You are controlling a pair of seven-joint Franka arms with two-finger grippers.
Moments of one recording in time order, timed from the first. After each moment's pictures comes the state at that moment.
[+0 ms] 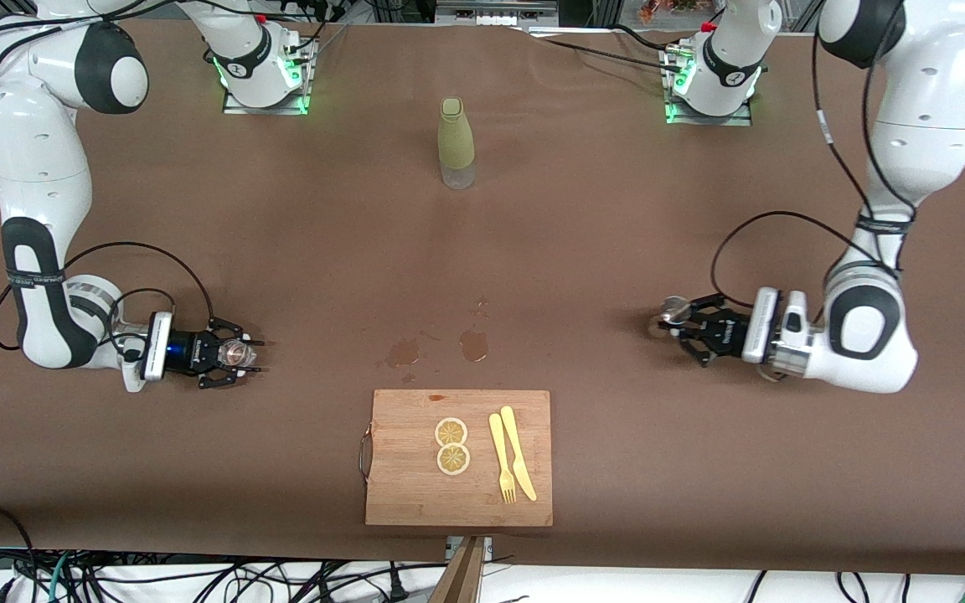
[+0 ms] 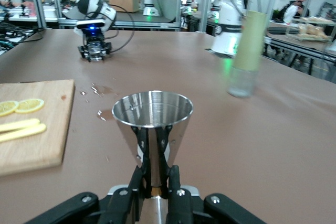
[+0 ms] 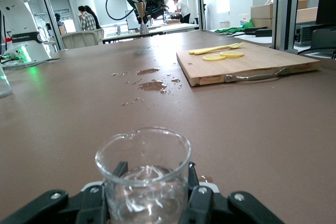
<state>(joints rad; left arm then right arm) 0.10 0.83 -0.13 -1.50 -1.00 1.66 2.27 -0.23 1.10 -0.05 -1.38 1.25 1.61 -2.38</state>
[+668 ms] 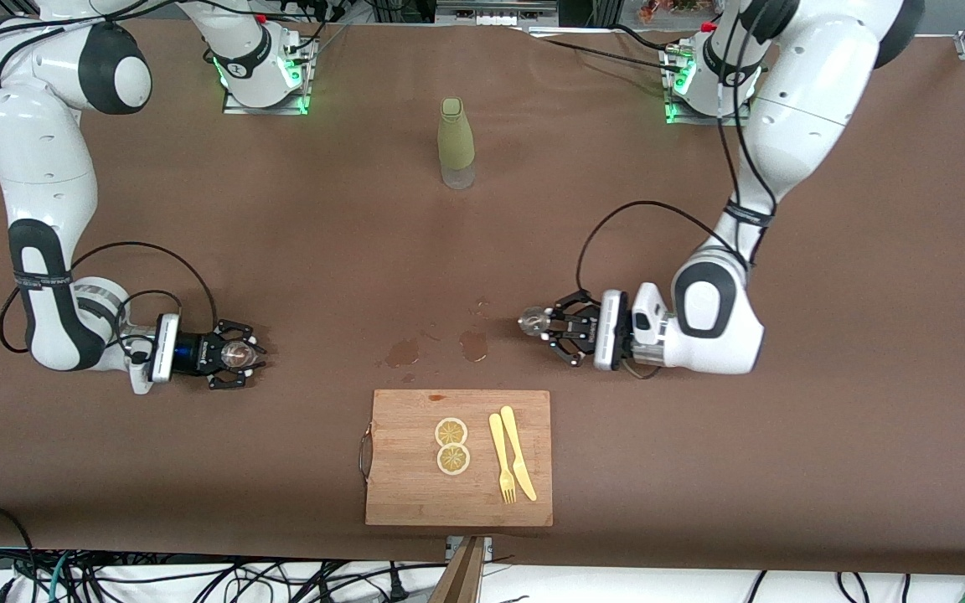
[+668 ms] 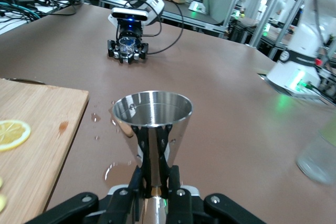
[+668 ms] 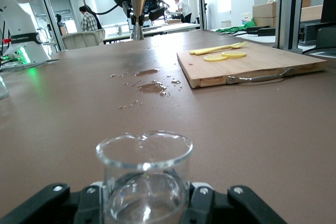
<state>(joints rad) -0.23 0.83 -0.13 -1.50 -1.26 2.00 1.95 -0.21 1.10 -0.02 -1.38 1.25 1.63 -2.36</state>
